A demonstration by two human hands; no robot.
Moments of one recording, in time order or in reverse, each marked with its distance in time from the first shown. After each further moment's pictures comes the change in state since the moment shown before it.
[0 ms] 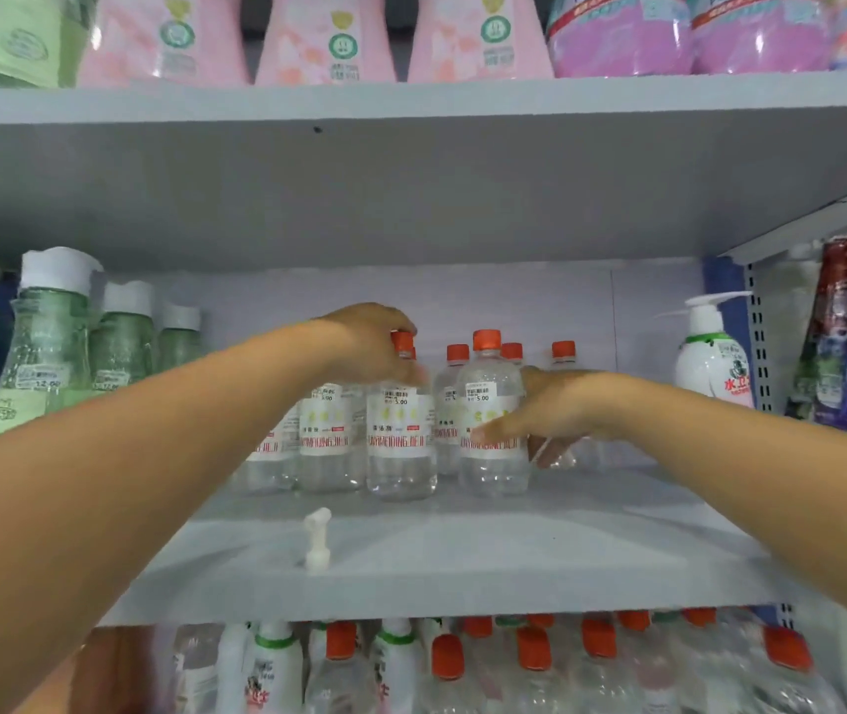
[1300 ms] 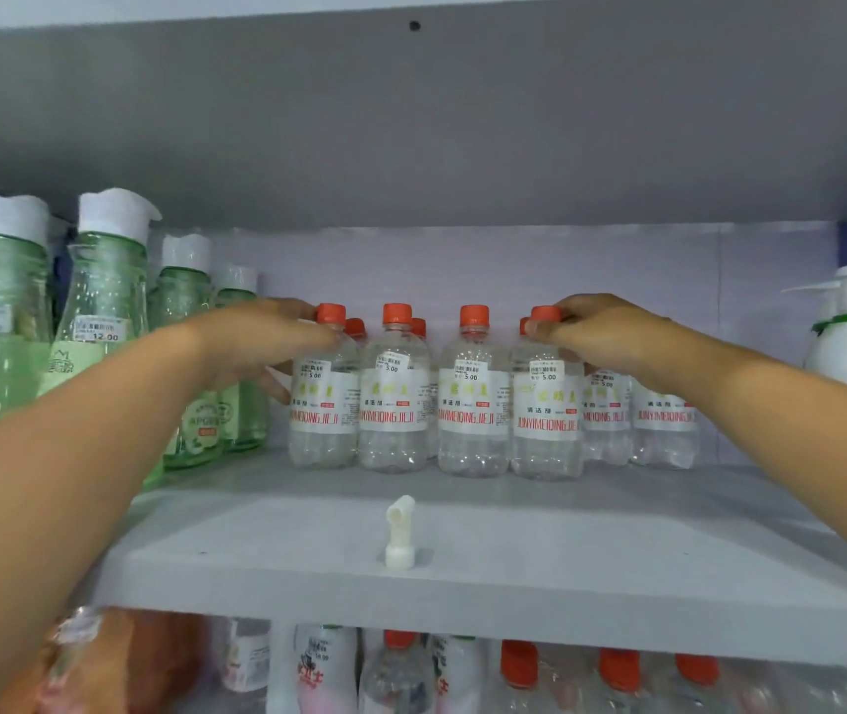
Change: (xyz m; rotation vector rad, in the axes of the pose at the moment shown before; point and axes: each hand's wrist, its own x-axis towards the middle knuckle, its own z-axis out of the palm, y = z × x) left_hand -0.040 -0.148 0.006 -0.684 -0.027 -0.310; right_hand 0.072 -0.013 -0.007 0.083 0.358 -0.131
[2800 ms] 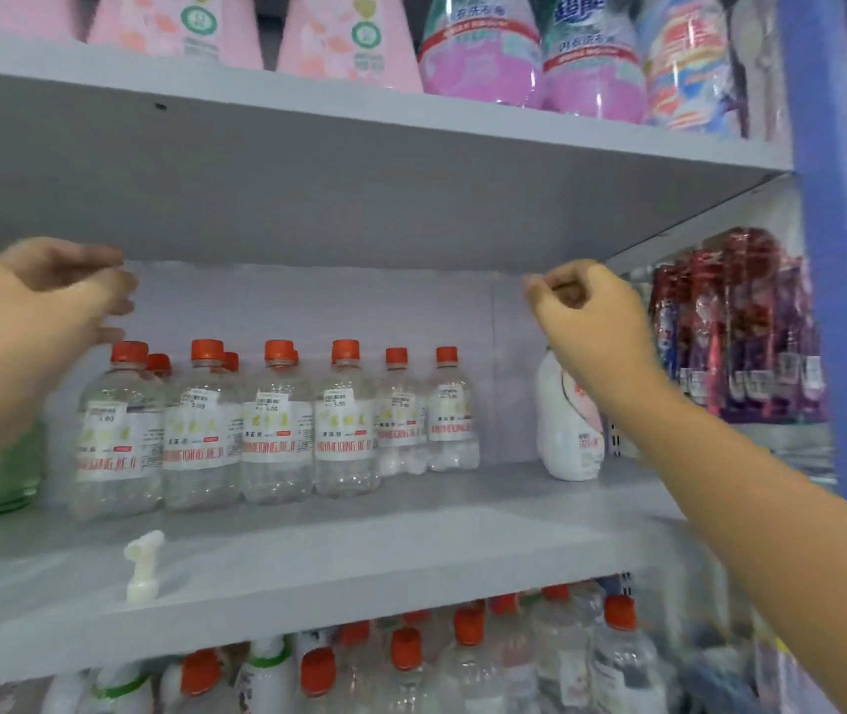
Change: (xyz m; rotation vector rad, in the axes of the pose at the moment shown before) left_hand -0.035 0.048 0.026 -0.452 0.509 0.395; right_hand -0.120 0.040 -0.116 0.116 0.821 -0.140
